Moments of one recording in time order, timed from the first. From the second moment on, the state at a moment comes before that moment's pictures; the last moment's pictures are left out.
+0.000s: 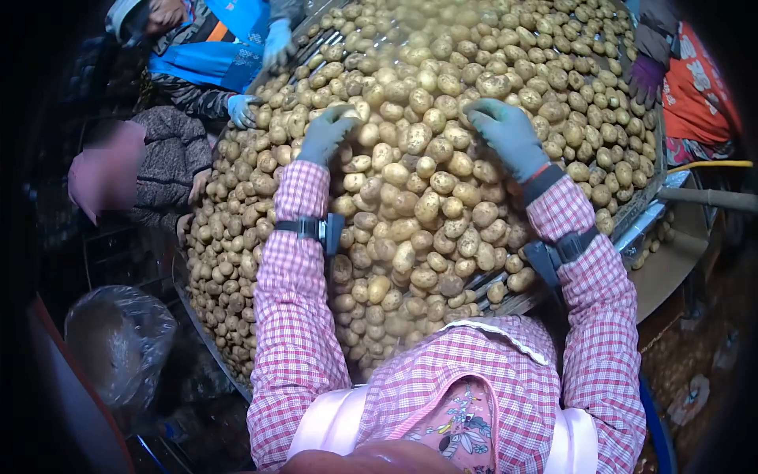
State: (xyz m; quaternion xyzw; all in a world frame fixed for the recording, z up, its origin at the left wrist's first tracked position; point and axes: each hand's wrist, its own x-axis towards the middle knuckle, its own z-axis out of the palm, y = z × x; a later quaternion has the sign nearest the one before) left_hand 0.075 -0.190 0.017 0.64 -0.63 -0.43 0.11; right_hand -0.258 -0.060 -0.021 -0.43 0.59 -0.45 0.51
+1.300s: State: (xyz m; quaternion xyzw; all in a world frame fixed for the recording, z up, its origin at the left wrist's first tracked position) left_hand 0.025 0.021 0.017 0.61 -0.26 -0.64 0.39; right_hand -0.184 -0.164 -0.041 -0.76 0.61 0.06 0.21
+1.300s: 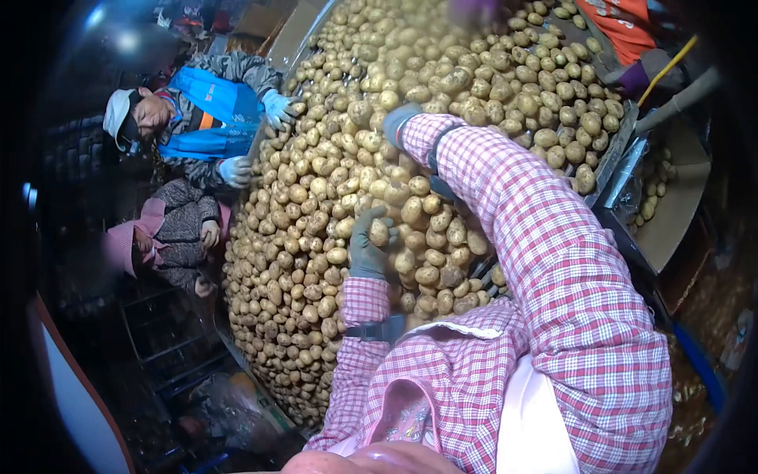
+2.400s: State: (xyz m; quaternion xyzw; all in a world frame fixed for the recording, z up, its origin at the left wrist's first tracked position) left_hand 0.042 0.027 -0.015 0.53 -0.28 -0.68 0.43; right_hand -0.609 0.385 0.022 0.06 0.56 -0.80 0.21
